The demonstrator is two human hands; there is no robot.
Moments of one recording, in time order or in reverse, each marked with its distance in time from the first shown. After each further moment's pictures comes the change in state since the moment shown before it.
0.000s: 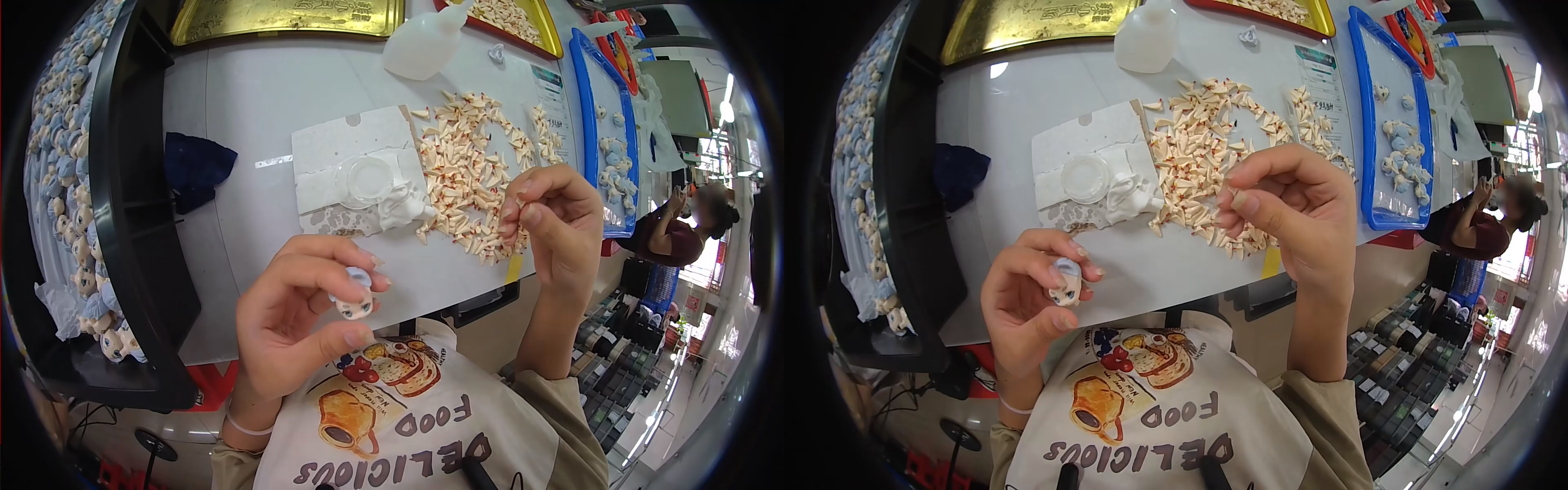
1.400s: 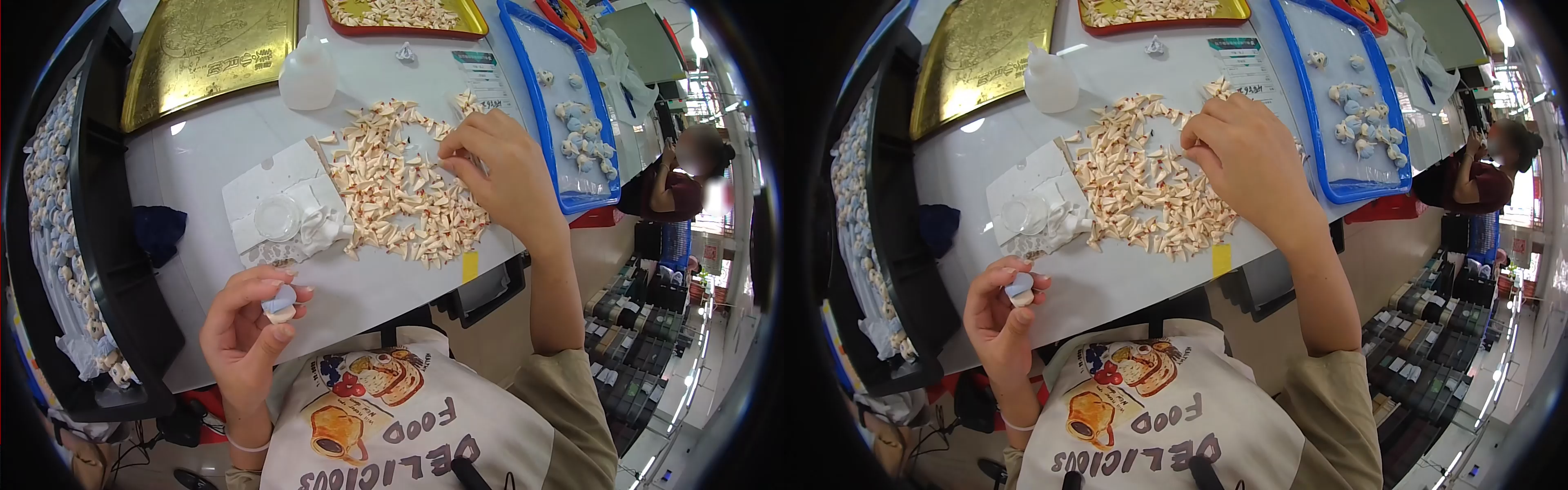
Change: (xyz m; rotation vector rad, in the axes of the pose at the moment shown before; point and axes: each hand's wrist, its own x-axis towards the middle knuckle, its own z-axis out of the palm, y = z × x) left_hand 0.001 0.000 0.011 0.222 0.160 0.000; right_hand 0.021 -0.012 -0.042 -1.409 -0.042 -0.281
